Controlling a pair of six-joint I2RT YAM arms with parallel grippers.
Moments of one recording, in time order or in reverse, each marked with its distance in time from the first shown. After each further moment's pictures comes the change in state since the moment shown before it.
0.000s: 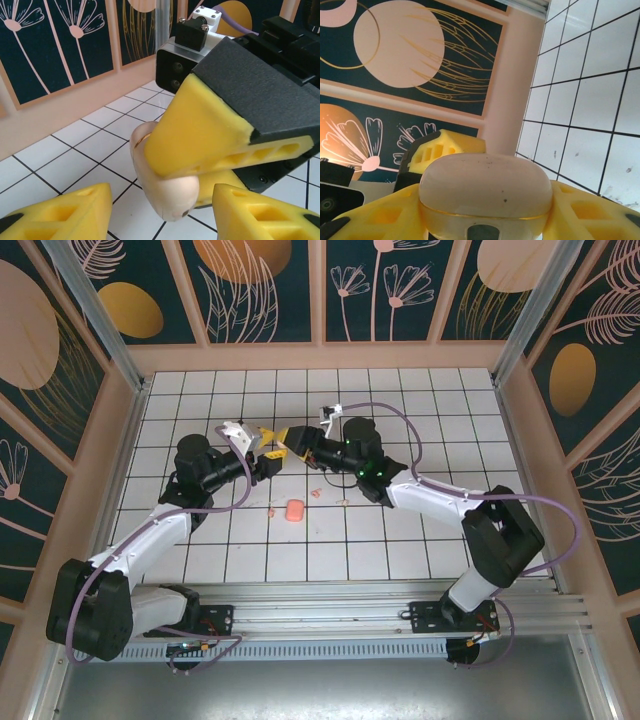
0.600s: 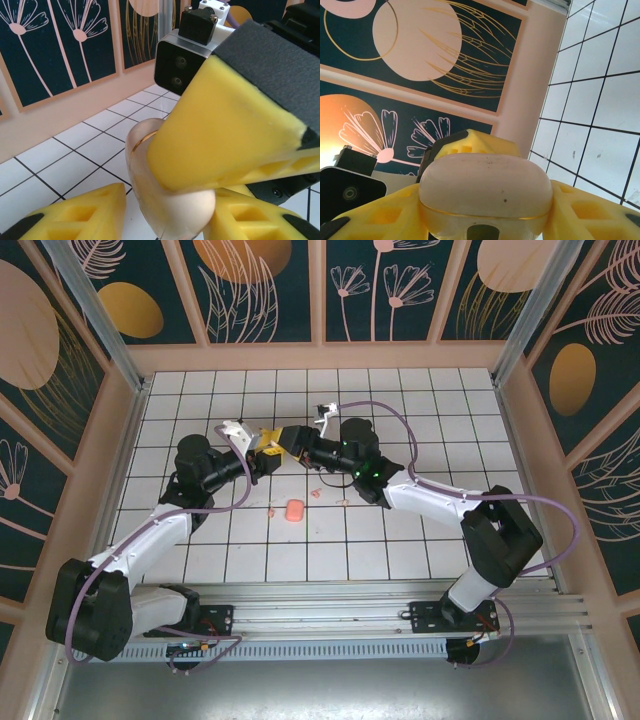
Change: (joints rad) left arm -0.006 -0.001 0.000 0.019 -0.014 -0.026; right arm 0.028 0.004 0.017 0.037 -0.005 0.007
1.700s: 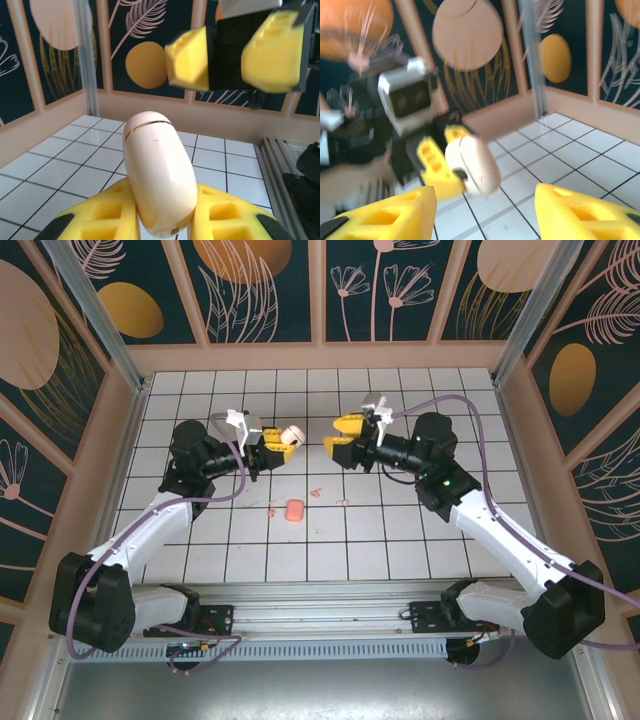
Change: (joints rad) left arm -0.002 0.045 0.126 0.045 0.354 -0.102; right arm -0.210 -0.458 -0.091 -0.320 -0.245 -1.043
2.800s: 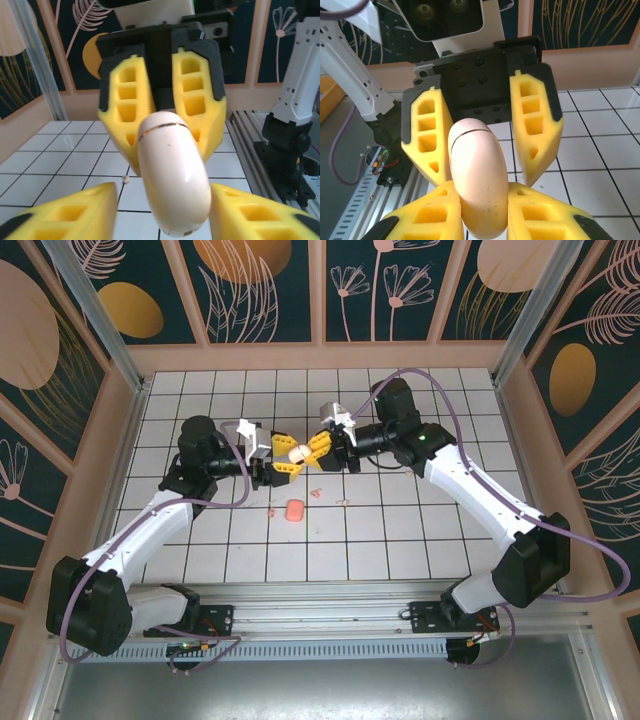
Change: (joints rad) left arm -0.048 -0.016 0.062 -0.235 0.084 0.248; right arm 0.014 0.296 0.383 -0.601 -0.328 -0.558
